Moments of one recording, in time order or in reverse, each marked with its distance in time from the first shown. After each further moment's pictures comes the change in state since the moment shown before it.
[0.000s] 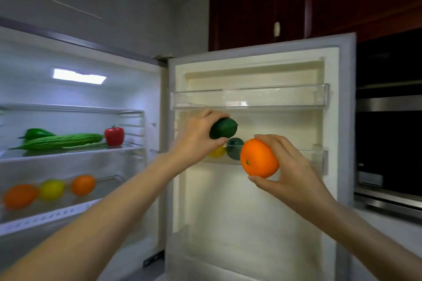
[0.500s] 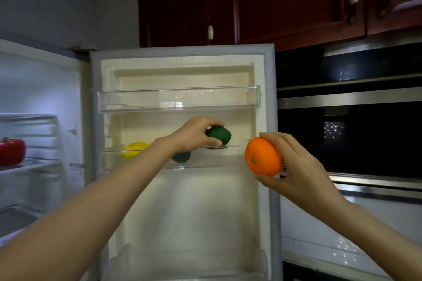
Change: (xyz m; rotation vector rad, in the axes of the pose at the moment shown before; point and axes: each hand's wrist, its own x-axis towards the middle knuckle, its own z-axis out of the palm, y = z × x) left_hand 0.076 0.035 0.079 -0.326 -0.451 0.099; right_hand -0.046 0.016 -0.074 -0.324 0.036 0.259
